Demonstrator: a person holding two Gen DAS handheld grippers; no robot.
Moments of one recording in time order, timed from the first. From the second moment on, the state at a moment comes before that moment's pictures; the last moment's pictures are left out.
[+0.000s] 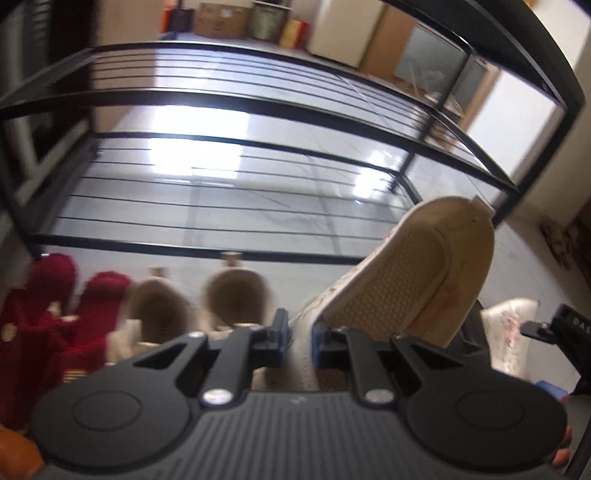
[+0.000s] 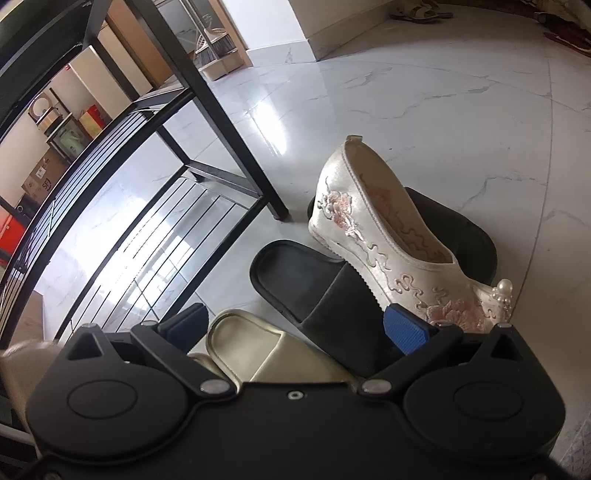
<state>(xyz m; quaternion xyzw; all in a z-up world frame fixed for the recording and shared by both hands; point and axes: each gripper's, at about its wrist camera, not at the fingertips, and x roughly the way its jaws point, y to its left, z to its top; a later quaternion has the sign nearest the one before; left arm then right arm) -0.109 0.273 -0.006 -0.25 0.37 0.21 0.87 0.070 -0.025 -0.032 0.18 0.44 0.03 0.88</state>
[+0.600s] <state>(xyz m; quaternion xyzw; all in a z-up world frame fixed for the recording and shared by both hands) -0.247 0.376 -0.013 -0.33 0.32 0.33 0.83 0.057 0.003 -0.019 0.13 0.41 0.06 0.90</state>
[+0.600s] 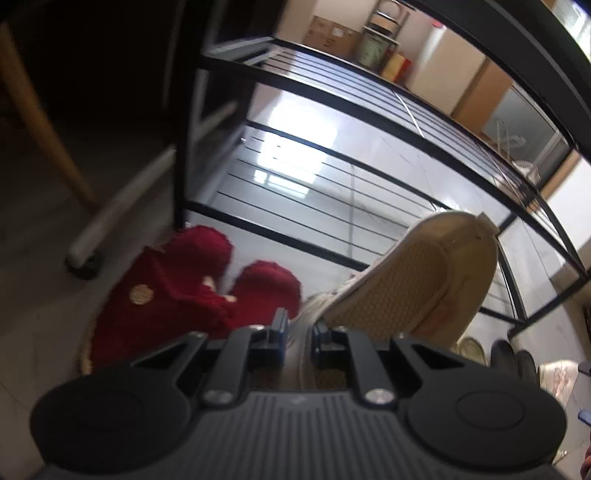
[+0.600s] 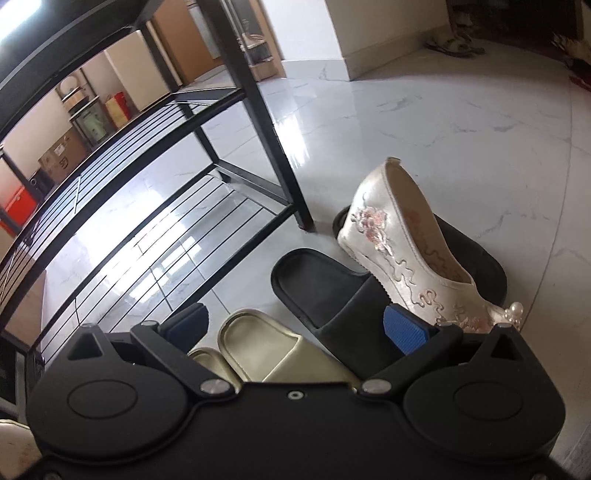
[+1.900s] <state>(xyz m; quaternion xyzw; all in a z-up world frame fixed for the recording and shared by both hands) -0.202 0.416 0.059 -0.42 0.16 0.37 0.81 0.051 -0.012 -0.017 0.22 0.42 0.10 0.87</state>
